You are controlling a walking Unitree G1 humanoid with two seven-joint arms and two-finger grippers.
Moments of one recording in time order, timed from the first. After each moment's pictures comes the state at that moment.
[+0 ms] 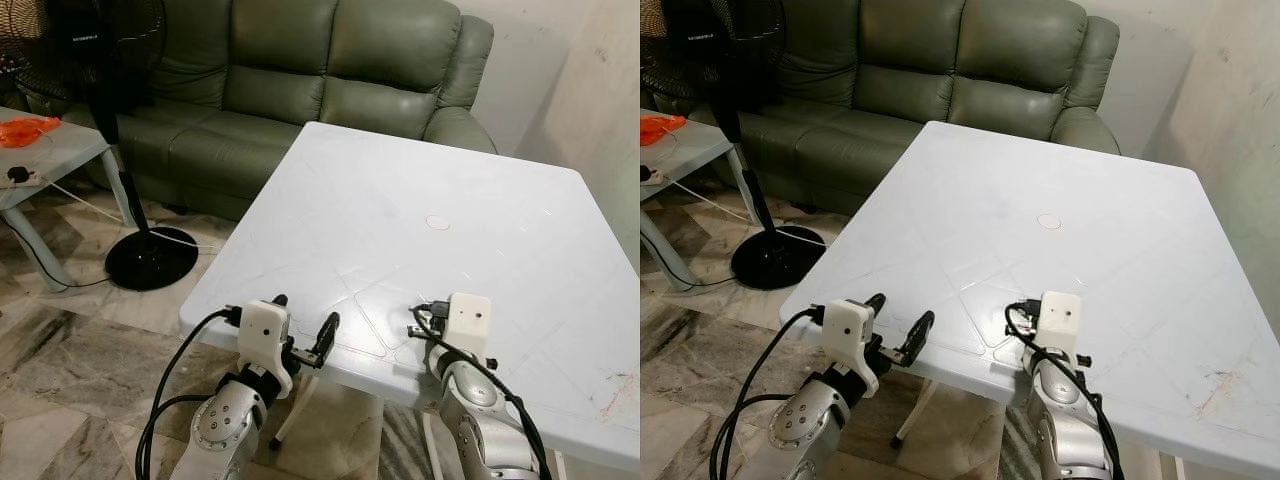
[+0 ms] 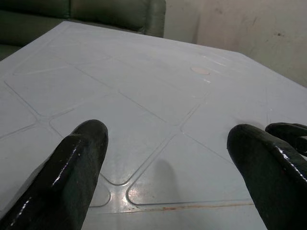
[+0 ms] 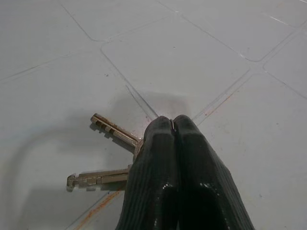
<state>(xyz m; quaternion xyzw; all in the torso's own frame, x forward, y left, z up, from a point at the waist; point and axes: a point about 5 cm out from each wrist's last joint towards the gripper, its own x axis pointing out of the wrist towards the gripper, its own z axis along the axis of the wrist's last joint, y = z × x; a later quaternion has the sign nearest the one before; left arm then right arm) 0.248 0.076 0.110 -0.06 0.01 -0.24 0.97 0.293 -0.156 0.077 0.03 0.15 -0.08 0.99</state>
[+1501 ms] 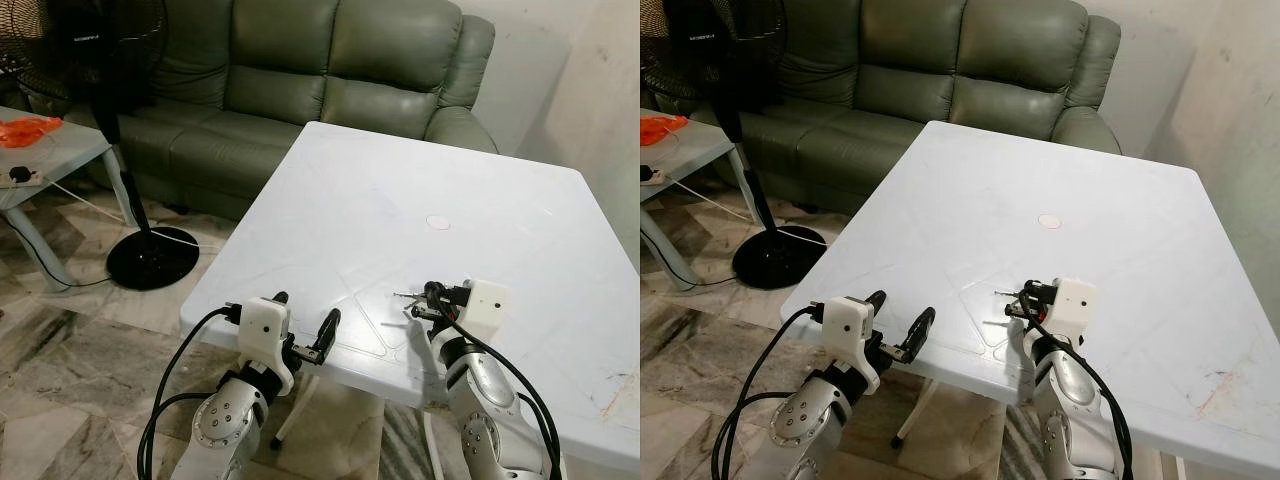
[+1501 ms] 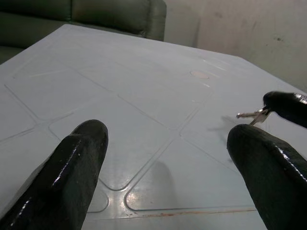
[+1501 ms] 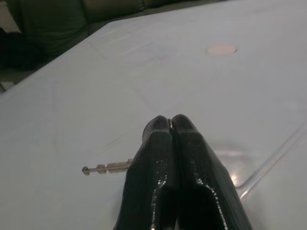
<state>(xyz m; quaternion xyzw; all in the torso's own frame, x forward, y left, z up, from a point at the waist) 0.249 0.075 0.113 -0.07 0.01 -0.23 0.97 0.294 -0.149 0.100 0.15 0.04 0.02 0.99</state>
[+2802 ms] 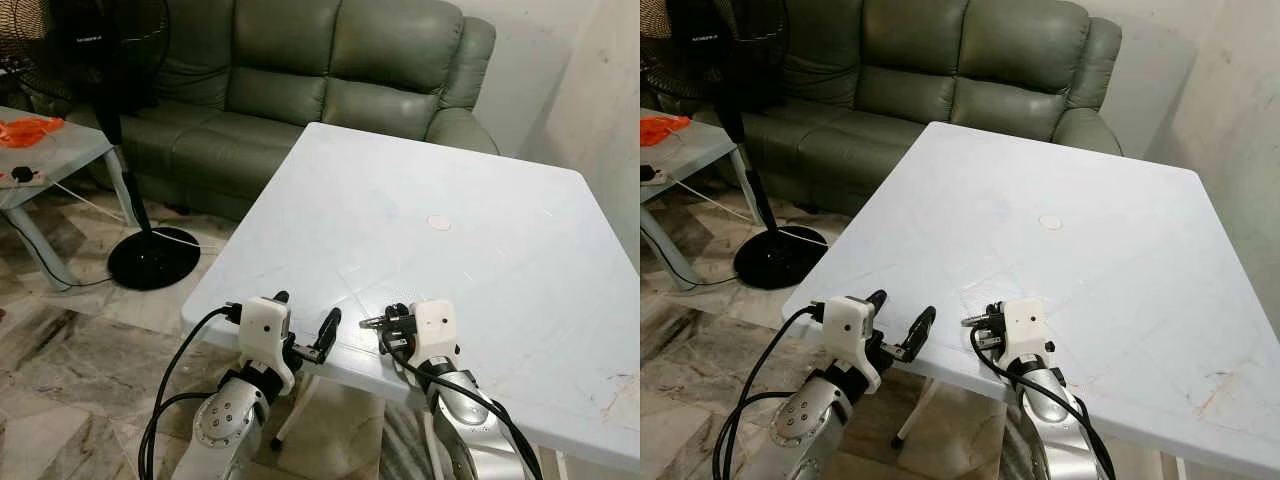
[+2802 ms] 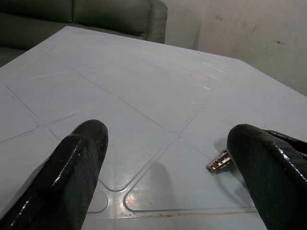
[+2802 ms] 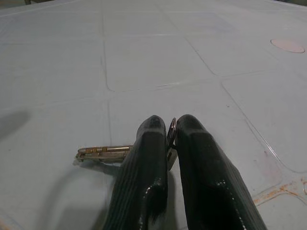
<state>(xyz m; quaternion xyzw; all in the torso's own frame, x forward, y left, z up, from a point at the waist) 0.249 0.074 0.114 -0.07 0.01 -0.23 0.97 0.282 -0.128 0.078 -0.02 0.07 0.10 0.99</state>
